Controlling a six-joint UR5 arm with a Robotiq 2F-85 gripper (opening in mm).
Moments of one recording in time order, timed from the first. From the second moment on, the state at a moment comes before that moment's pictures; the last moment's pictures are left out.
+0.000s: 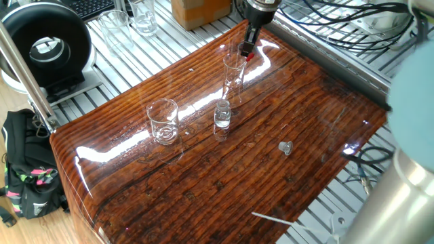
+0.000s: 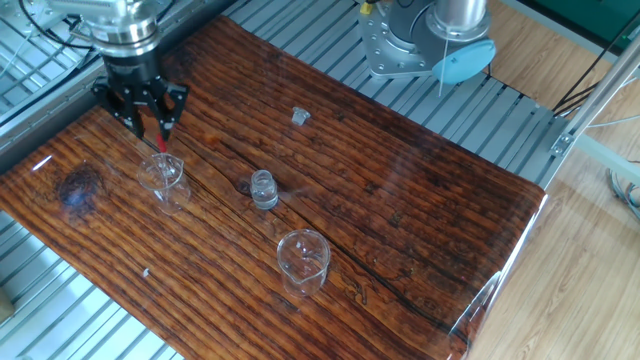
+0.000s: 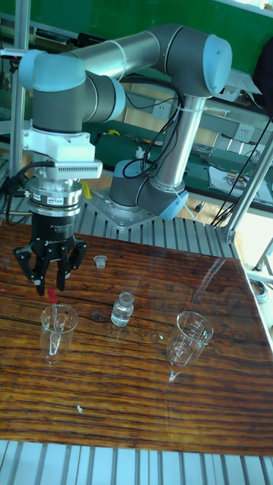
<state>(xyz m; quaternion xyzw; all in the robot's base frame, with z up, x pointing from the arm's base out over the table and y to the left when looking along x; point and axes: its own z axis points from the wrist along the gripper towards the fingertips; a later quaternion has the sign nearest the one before) 0.584 -0.144 0.126 -0.29 0.95 0.03 0.11</state>
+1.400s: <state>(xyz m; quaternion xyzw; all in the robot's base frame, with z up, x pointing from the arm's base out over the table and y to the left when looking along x) 0.582 -0.139 0.109 -0.28 0.95 0.07 0.14</state>
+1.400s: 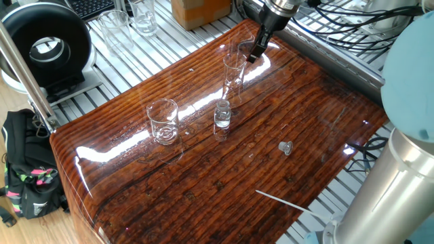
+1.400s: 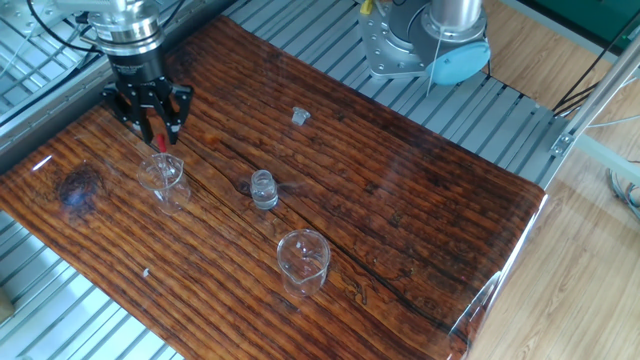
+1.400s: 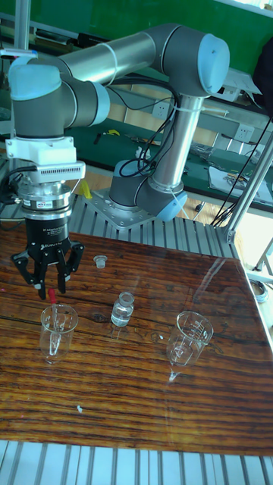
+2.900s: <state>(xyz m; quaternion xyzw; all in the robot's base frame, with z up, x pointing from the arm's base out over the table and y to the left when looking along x) 0.589 -0.137 0.106 -0.28 0.95 0.07 0.14</state>
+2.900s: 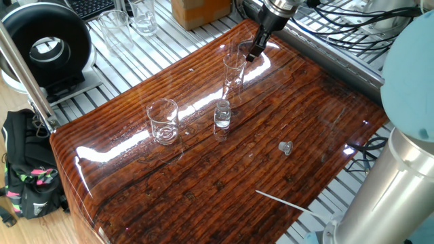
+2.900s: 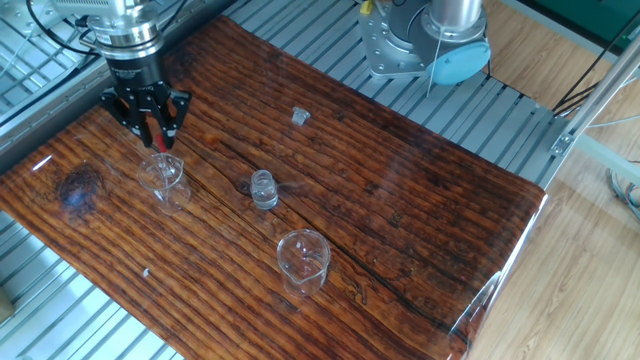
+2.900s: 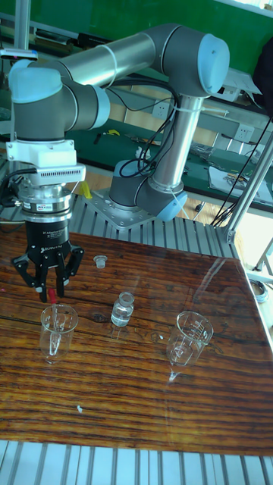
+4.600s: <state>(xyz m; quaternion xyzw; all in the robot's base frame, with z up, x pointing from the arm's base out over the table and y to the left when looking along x) 0.585 -0.138 0.103 -0.27 0.95 0.07 0.14</state>
